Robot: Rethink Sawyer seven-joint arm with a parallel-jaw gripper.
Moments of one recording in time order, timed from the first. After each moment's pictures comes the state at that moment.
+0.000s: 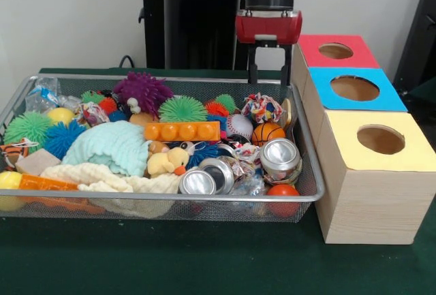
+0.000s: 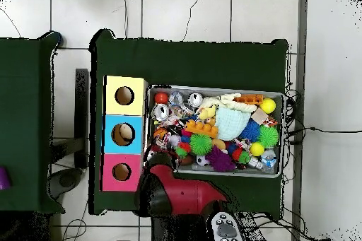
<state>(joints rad) -0.20 -0.74 0.03 2.14 -0.17 -0.23 2.08</state>
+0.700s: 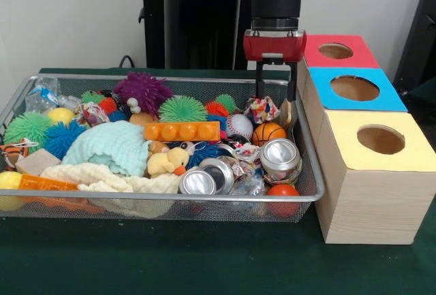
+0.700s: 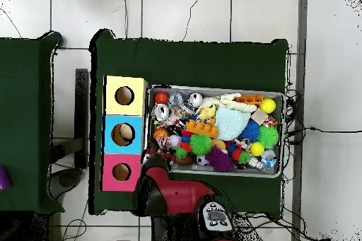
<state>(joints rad) -0.17 -0.62 0.02 2.13 -0.17 -0.32 2.08</state>
